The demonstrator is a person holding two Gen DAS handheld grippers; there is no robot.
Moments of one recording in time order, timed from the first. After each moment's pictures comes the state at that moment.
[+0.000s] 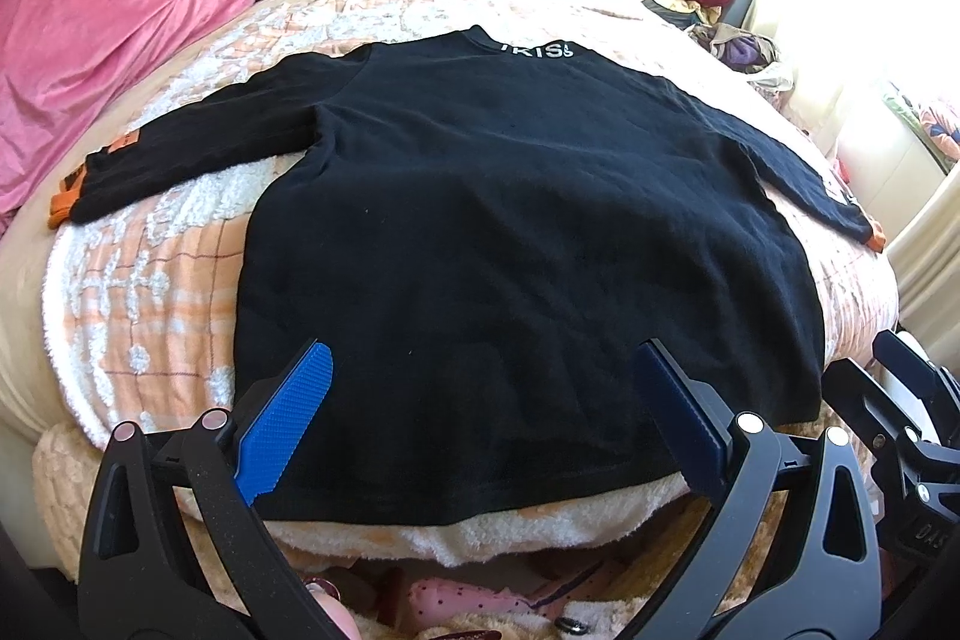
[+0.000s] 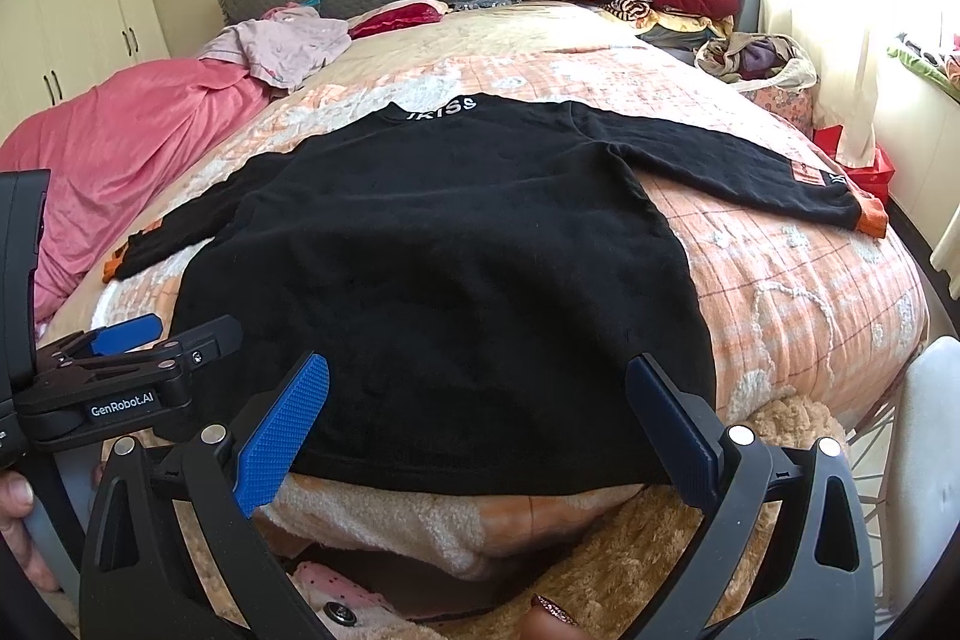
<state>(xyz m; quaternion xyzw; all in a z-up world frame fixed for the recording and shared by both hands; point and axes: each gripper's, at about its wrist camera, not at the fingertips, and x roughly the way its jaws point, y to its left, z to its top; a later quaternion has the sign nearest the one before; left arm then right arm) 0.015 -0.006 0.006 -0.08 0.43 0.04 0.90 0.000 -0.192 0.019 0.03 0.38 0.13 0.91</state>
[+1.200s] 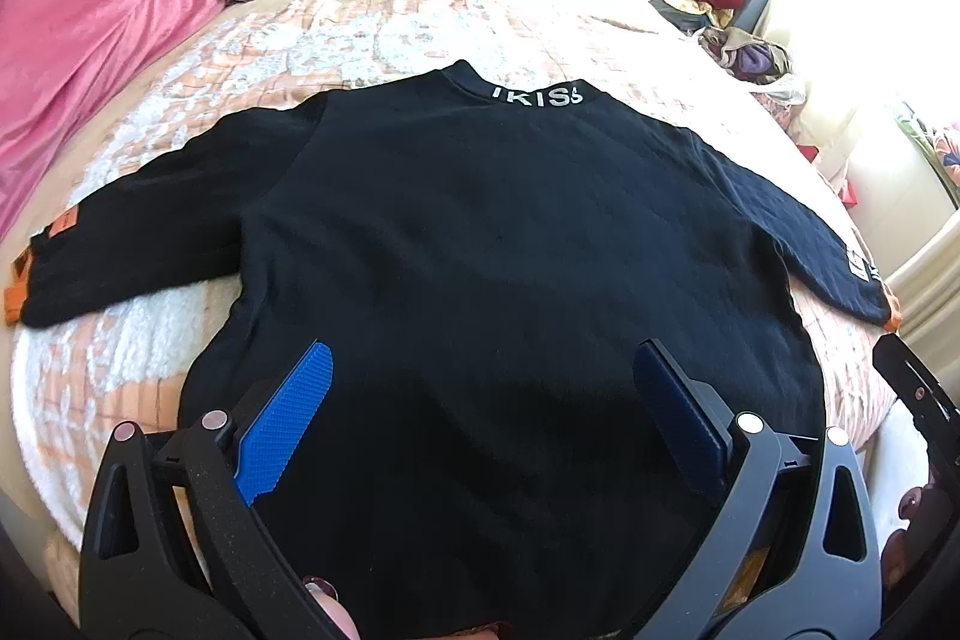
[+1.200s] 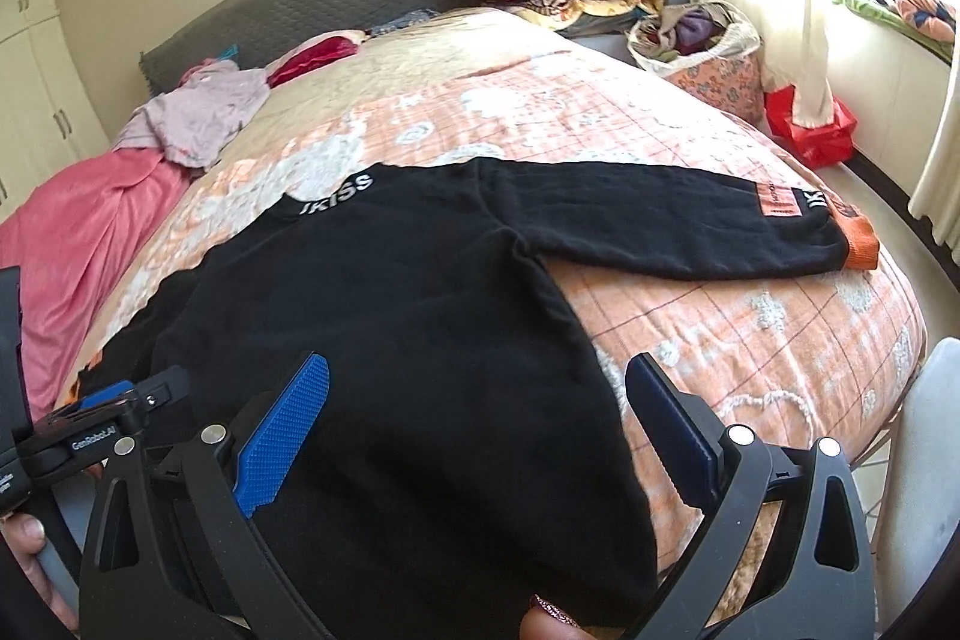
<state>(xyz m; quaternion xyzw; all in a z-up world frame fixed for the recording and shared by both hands) 0.129 0.003 0.020 -0.09 0.45 0.03 0.89 0.113 -0.244 0.033 0.10 0.39 0.05 0.91</state>
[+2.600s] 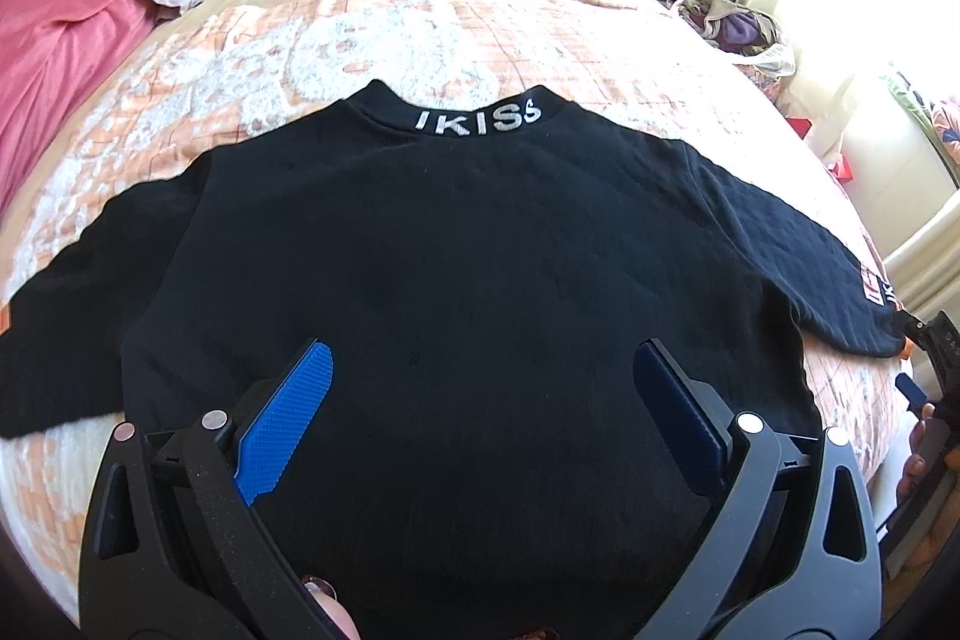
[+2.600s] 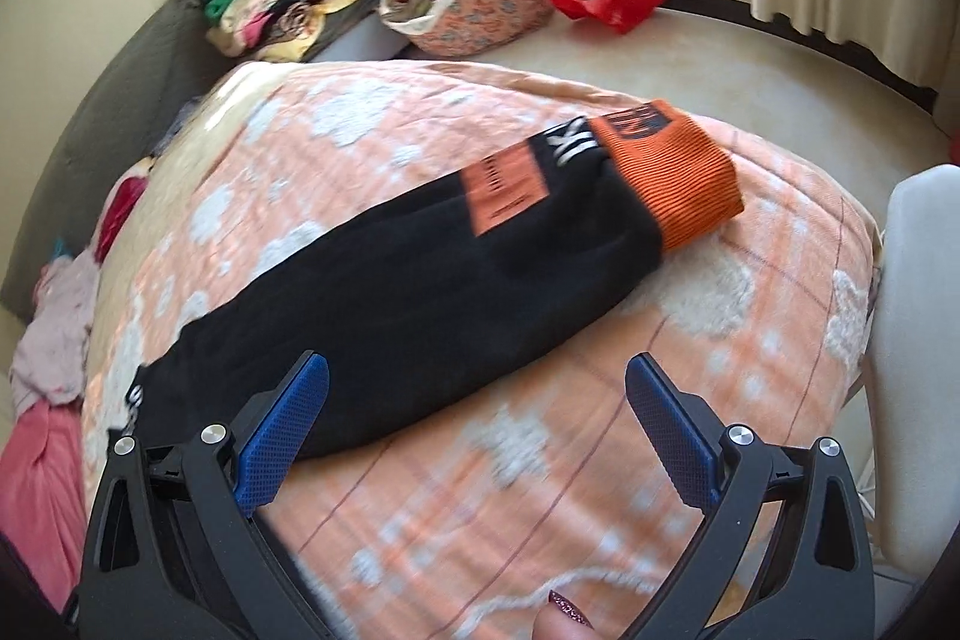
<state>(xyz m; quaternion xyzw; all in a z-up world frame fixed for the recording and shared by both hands) 0.226 -0.022 0.007 -0.07 0.48 0.00 0.88 0.196 -0.444 -0.036 0.30 0.41 -0.17 0.84</state>
